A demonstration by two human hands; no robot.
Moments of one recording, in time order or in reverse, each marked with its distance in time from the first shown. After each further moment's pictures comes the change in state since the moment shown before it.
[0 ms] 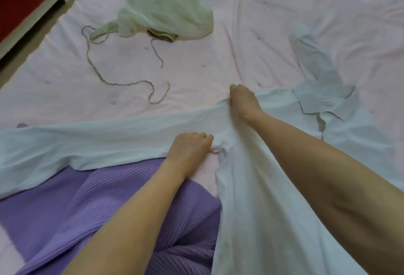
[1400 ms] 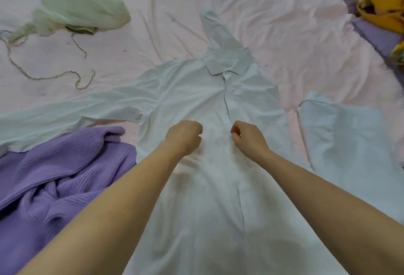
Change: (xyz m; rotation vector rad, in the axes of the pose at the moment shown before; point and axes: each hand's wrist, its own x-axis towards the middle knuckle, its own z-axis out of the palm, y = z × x) left_hand -0.004 0.201 -0.063 -0.300 -0.423 -0.104; right_hand -0.295 0.159 -0.053 0.304 -0.098 0.346
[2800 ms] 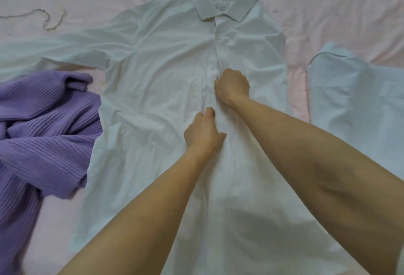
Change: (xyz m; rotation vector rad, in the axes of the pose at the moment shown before) left_hand -0.001 0.115 0.139 -0.335 0.166 -0.347; right_hand 0.069 0.040 0.039 -0.039 0.098 0.011
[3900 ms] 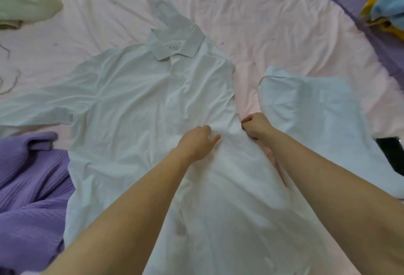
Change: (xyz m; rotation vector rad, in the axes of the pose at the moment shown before) left_hand 0.041 0.062 -0.025 0.163 -0.321 0.341; right_hand -0.028 0.132 -0.066 0.386 -0.163 0.450
